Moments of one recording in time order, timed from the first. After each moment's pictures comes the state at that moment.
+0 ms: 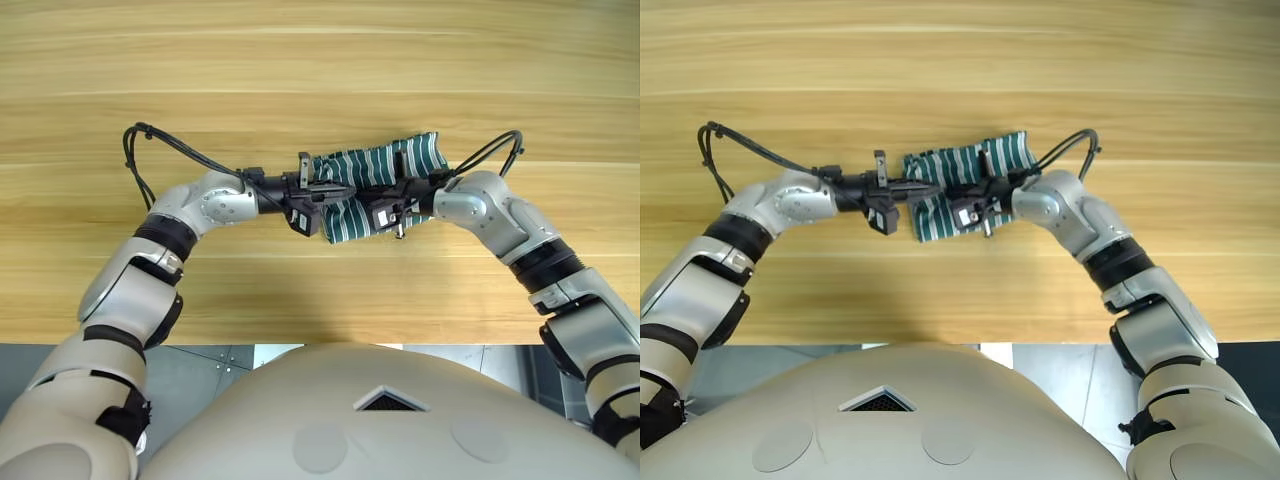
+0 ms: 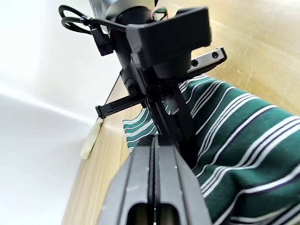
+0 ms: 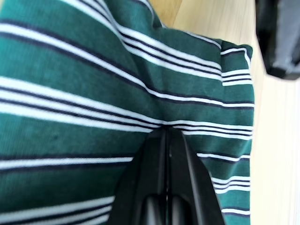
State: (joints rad) left arm -0.51 0.46 -0.65 0.81 0.49 -1.14 -0.32; right arm -0.35 -0.58 0.63 0.31 -0.51 -0.43 0.65
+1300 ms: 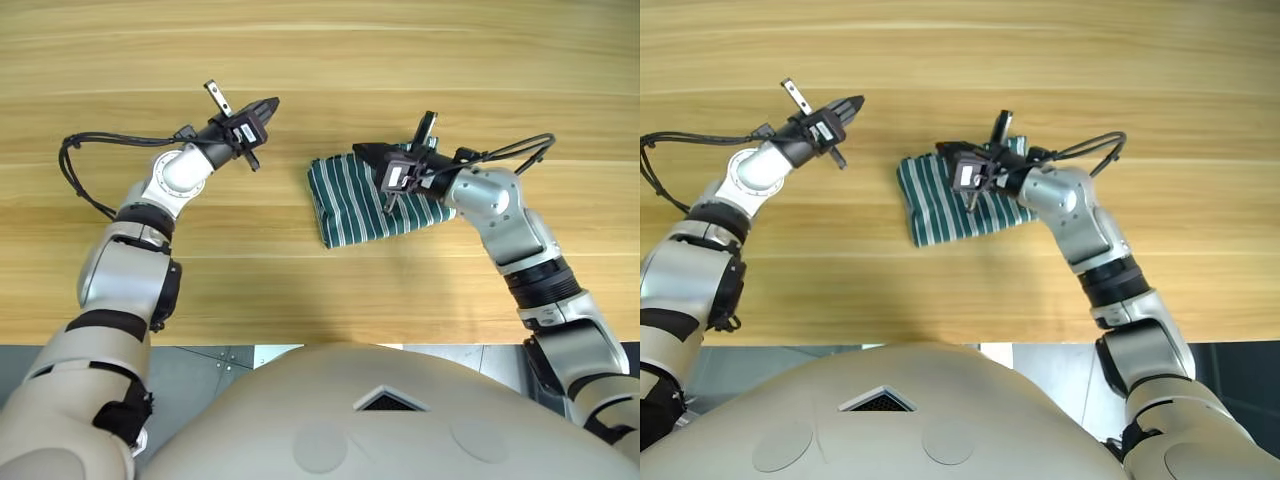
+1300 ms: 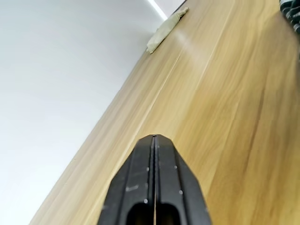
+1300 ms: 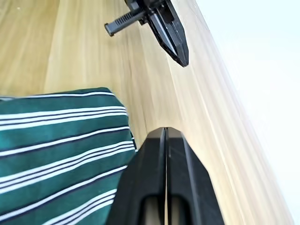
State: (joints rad) left arm -0.61 0.44 -0.30 1.25 0.32 -1.03 -0.26; right arm -0.24 -0.50 0.39 0.07 -0.29 -0.26 0.60
